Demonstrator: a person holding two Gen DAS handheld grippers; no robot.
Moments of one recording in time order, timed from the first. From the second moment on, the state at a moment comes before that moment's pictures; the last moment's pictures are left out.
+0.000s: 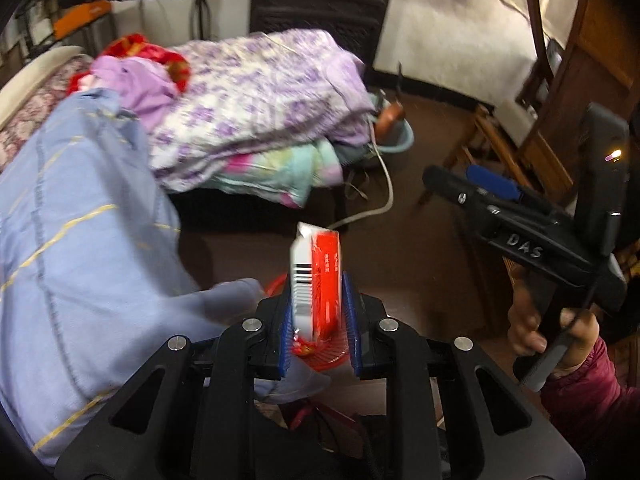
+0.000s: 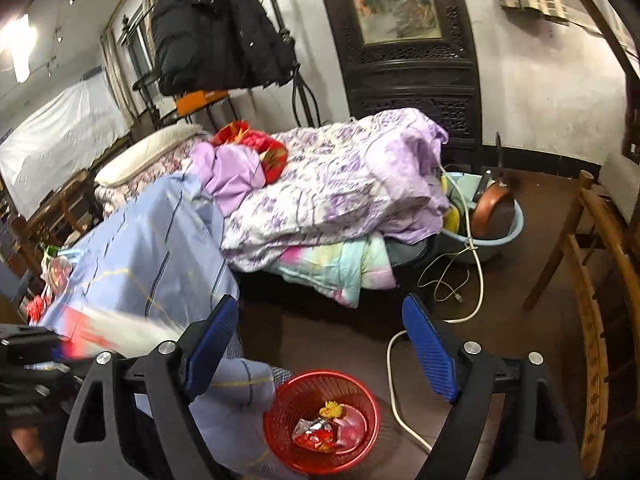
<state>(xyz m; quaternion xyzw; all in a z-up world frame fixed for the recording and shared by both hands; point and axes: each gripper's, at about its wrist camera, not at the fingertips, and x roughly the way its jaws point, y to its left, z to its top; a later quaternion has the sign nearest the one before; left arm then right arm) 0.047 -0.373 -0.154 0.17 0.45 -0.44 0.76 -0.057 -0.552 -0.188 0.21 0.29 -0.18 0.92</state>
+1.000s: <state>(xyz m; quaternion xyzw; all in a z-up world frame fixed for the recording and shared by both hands) 0.075 -0.137 -0.055 -0.02 0.34 -0.28 0.90 -0.035 -0.412 -0.072 0.12 0.24 -0.05 0.96</state>
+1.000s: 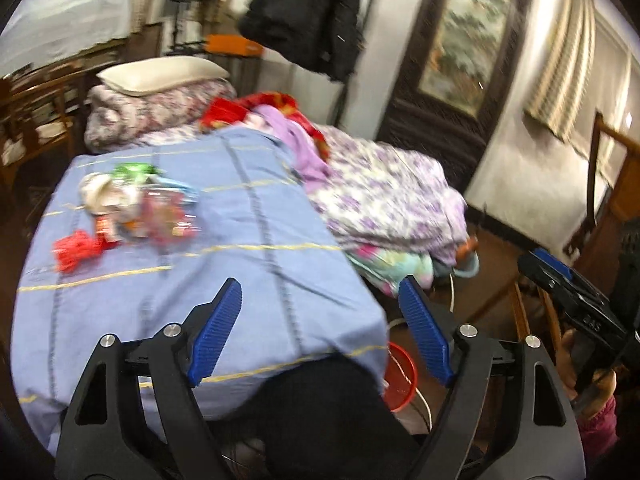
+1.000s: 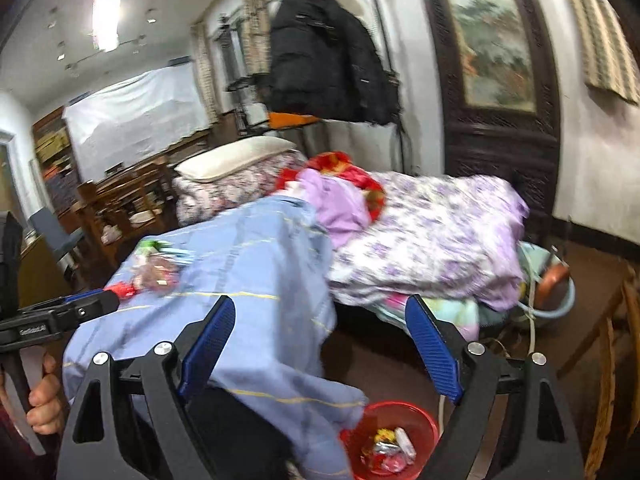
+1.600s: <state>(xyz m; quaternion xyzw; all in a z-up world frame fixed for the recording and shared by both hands) 0.147 0.065 -0.114 -0.14 0.36 -0.09 0.92 0.072 -0.262 -0.123 0.06 0.33 0.05 0.94</state>
